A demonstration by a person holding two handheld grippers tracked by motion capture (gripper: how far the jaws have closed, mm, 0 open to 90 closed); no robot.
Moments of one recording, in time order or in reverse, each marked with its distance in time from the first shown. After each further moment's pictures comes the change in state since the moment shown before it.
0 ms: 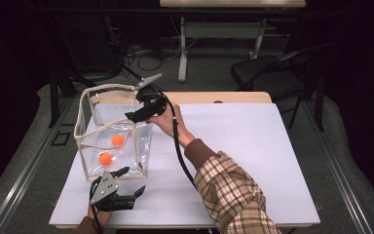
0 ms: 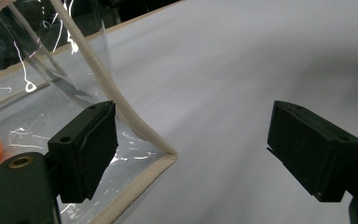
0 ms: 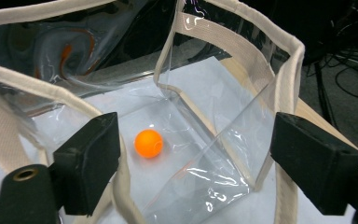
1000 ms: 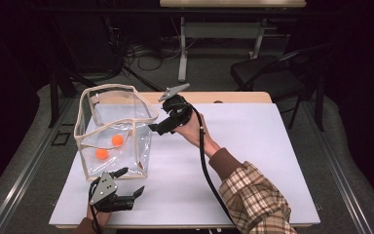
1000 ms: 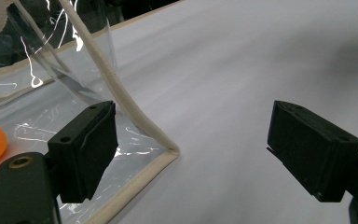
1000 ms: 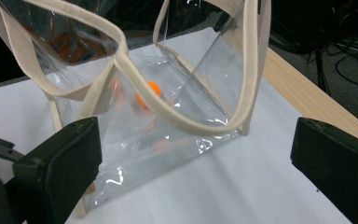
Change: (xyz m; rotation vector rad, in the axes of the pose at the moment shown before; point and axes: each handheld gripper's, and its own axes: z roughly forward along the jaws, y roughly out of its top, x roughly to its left) left arm -0.001 -0.001 -0.003 0.005 0.011 -0.009; right arm -0.013 -0.051 -0.053 0.023 0.016 -0.002
